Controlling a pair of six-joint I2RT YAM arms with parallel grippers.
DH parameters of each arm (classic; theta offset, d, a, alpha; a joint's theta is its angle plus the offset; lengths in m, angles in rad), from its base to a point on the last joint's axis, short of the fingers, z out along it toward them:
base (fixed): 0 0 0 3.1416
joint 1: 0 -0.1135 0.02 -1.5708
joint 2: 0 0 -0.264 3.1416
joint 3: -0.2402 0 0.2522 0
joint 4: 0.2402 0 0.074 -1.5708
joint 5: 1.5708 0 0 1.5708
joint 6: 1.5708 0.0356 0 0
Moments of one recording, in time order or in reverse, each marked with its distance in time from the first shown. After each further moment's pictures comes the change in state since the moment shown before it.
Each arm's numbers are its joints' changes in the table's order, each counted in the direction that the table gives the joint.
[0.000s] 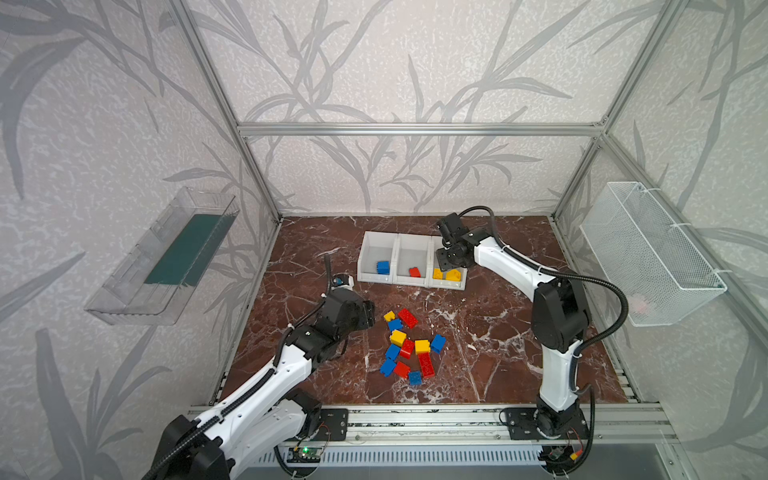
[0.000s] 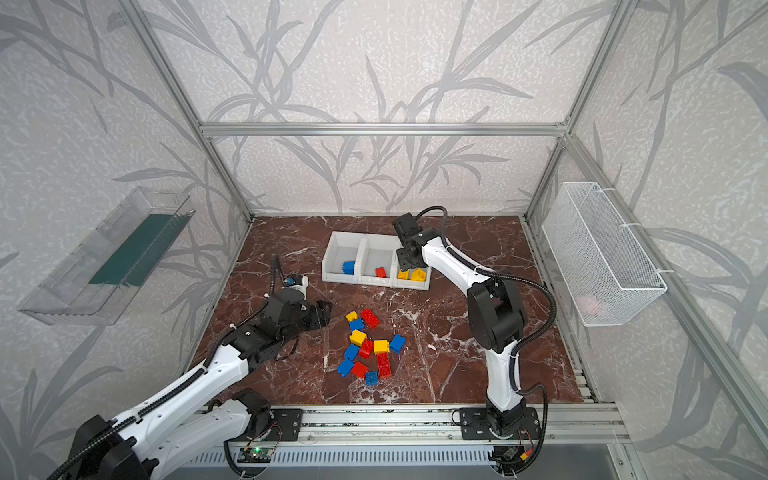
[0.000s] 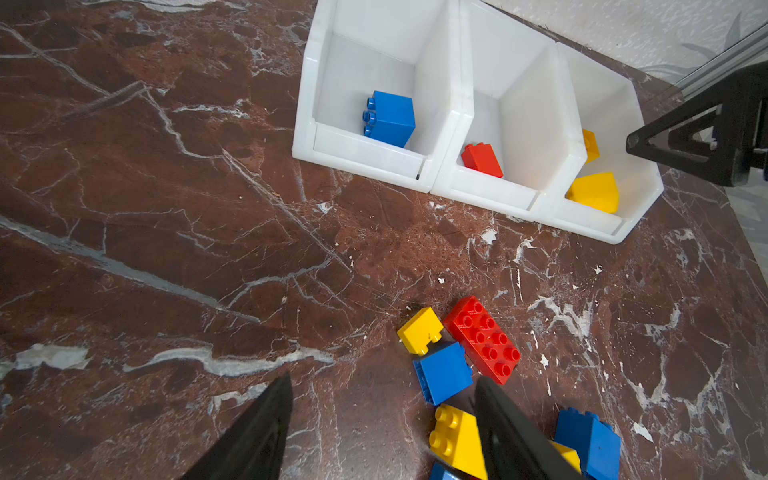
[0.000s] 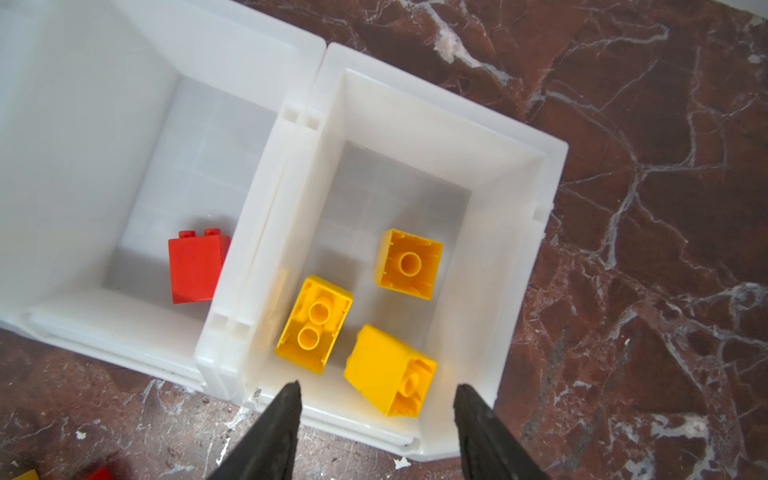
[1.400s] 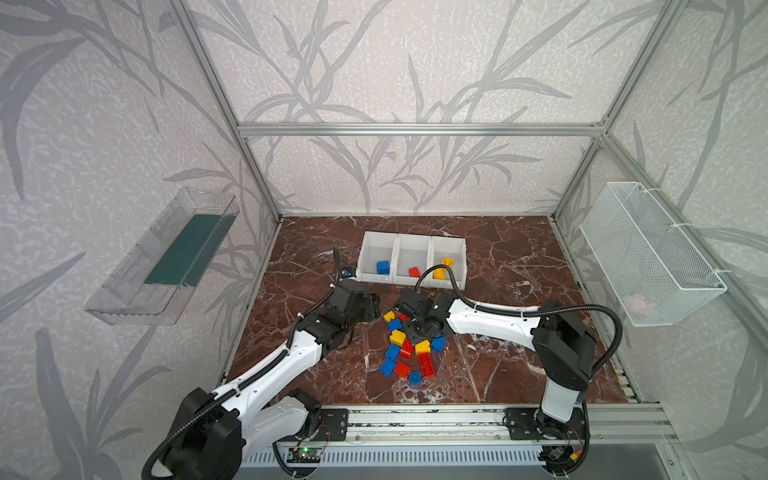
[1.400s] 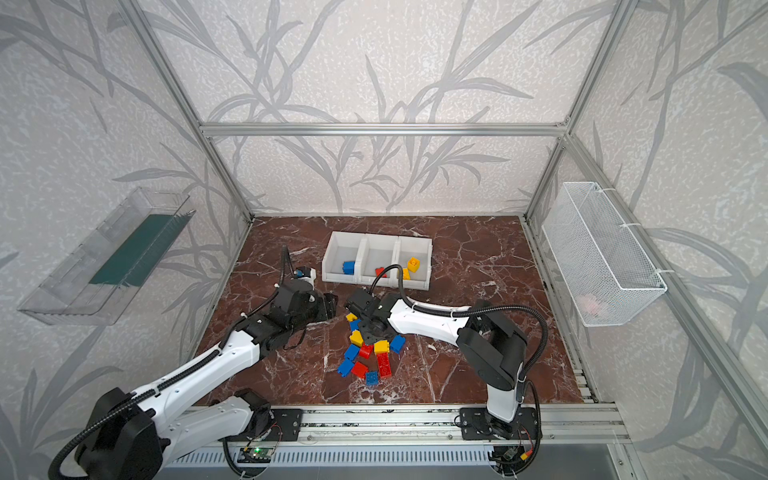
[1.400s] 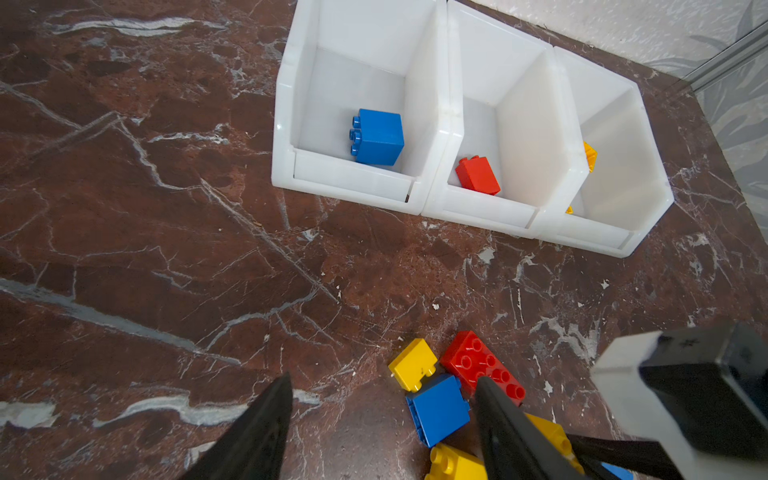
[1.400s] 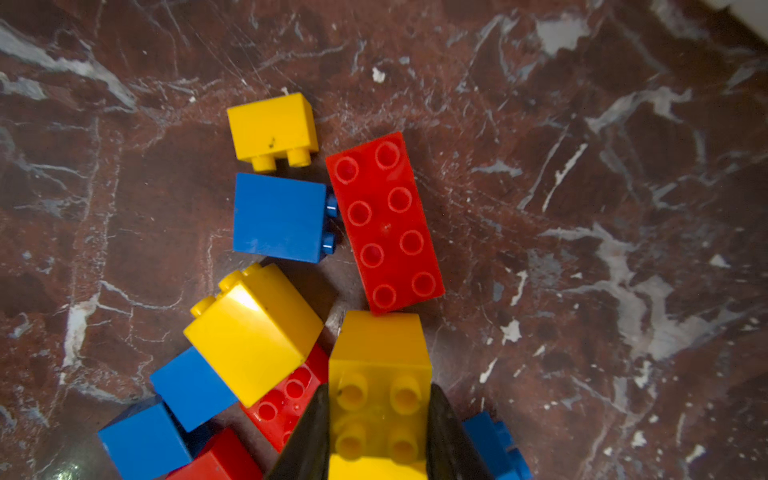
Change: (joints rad) left arm 0.000 -0.138 -0.061 -0.075 -0.007 0.035; right arm -0.479 0.164 0.398 -0.097 -0.078 0.282
